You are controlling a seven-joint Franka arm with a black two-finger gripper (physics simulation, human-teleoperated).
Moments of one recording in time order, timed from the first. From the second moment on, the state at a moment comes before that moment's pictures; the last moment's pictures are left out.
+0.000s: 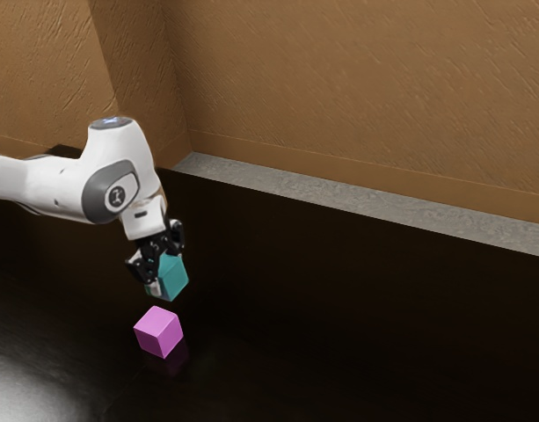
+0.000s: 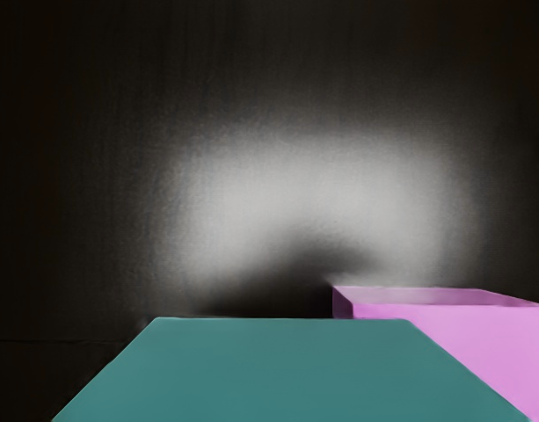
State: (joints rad) arm 0.19 0.00 -0.17 -2.27 -0.07 2.30 1.62
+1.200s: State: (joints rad) arm 0.20 -0.15 -0.17 -2.39 -0.08 2.19 1.64
